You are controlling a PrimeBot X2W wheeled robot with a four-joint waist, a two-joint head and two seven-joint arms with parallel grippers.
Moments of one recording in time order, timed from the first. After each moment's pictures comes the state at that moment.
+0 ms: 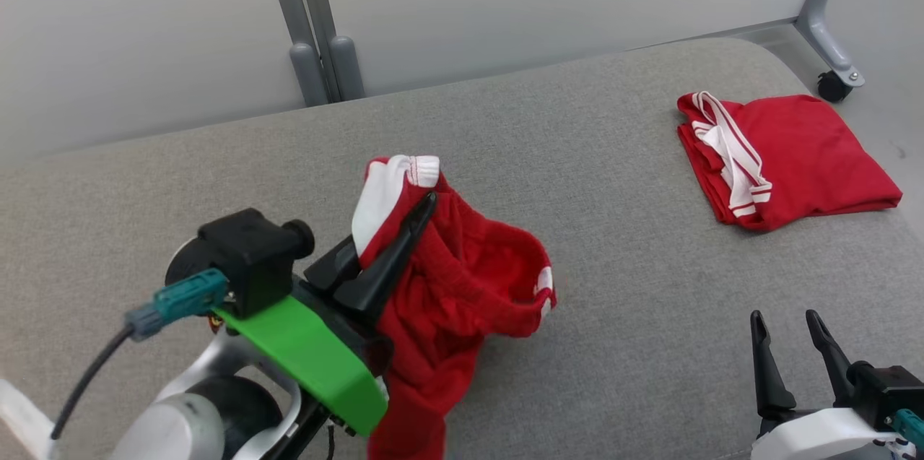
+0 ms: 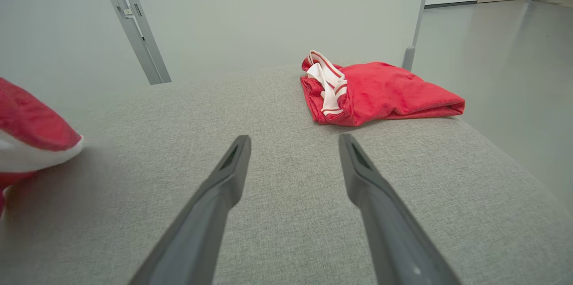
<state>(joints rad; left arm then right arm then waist) -0.24 0.33 -0.47 -0.46 -0.60 -0.02 0.40 0.10 -0.10 -0.09 0.18 0.17 0.13 -0.26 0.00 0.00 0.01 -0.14</state>
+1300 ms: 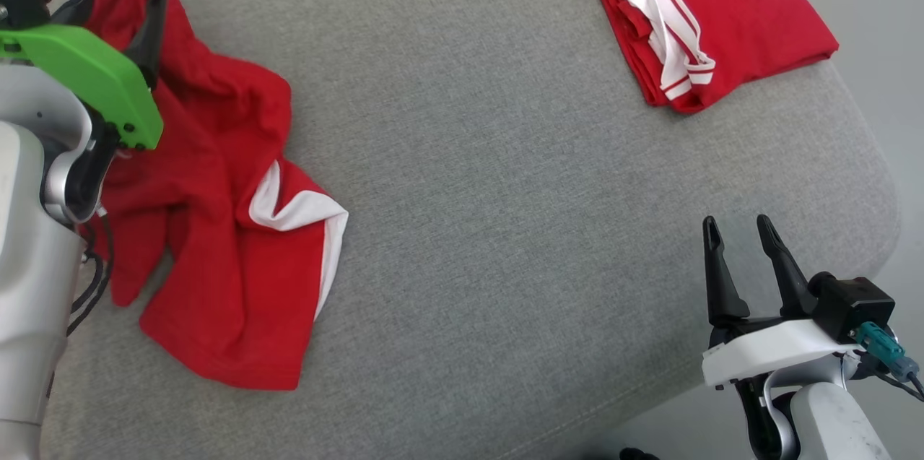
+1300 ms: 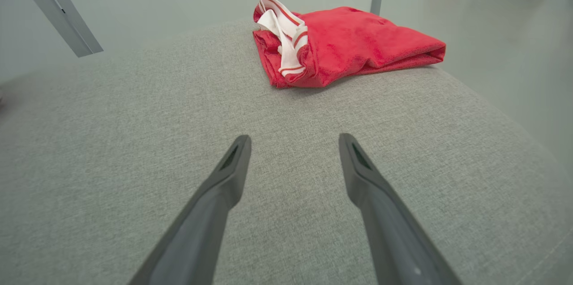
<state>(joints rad) -0.87 0.44 -0.36 0.53 -0.60 -0.11 0.20 -0.11 -0.06 -0.02 0.20 0.23 0.13 -0.26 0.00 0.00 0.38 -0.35</state>
